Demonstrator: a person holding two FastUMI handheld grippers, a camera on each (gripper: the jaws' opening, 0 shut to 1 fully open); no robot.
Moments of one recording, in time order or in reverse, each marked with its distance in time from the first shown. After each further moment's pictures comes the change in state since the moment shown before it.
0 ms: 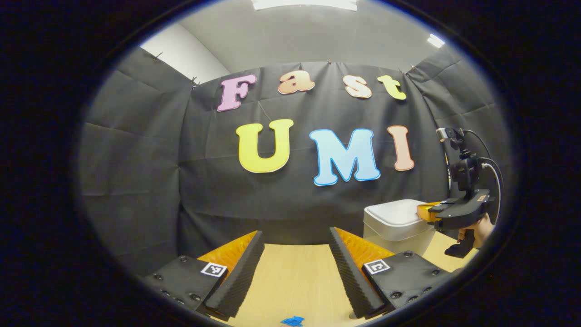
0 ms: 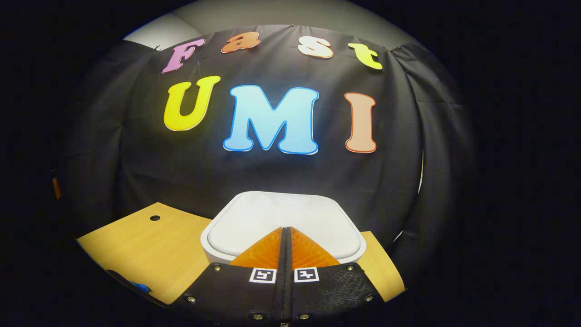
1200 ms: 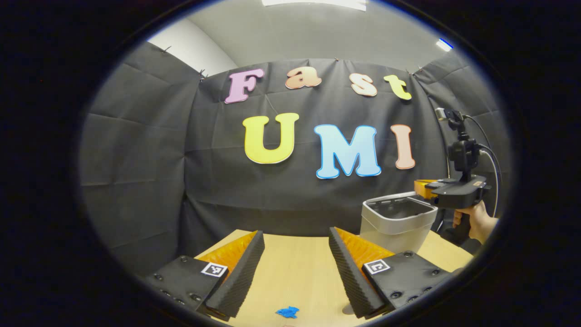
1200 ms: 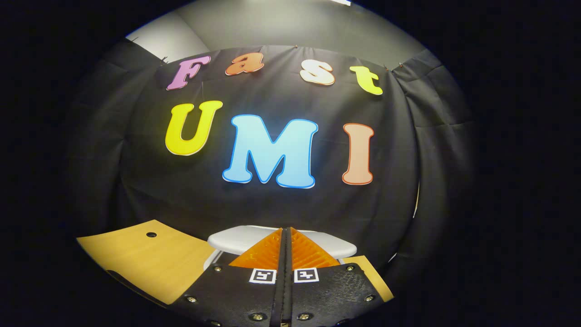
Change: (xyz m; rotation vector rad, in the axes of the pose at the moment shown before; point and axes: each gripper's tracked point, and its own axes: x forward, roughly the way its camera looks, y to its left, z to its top) left arm -0.031 0.005 -0.009 -0.063 0.026 0.038; right arm -0.012 -0.007 0.075 -0.038 -0.188 -0.016
